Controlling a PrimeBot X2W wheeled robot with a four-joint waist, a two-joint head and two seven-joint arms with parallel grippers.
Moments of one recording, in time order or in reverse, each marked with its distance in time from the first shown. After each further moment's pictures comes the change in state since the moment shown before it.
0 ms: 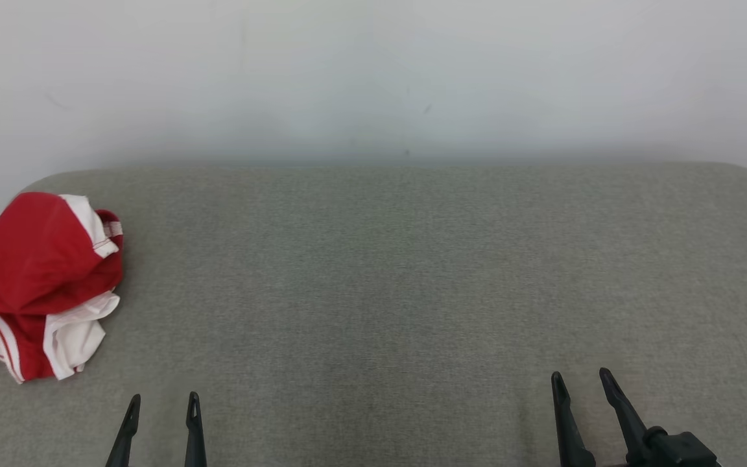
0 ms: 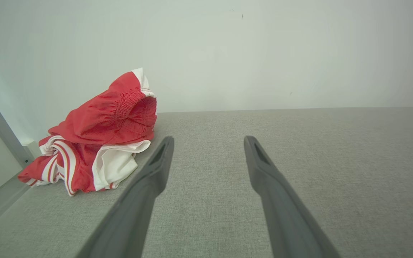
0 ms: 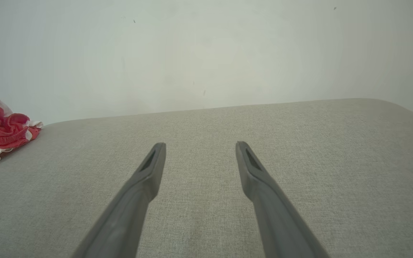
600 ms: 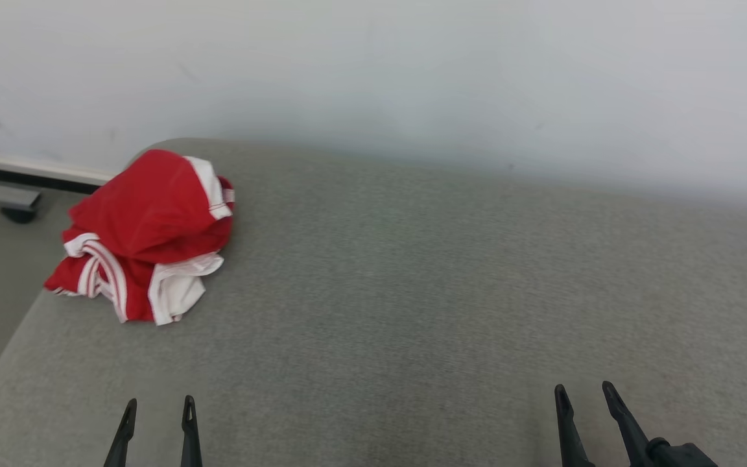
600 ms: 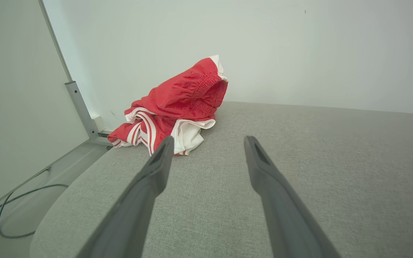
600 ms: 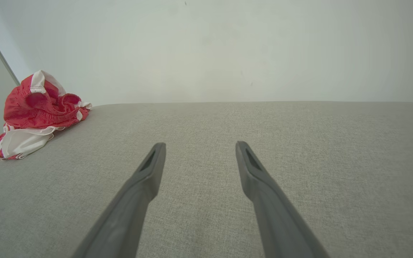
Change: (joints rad) left arm -0.009 -0.001 0.011 0.033 -0.006 0.000 0.000; right arm 0.030 0.000 -0.002 0.006 0.014 0.000 0.000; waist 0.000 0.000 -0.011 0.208
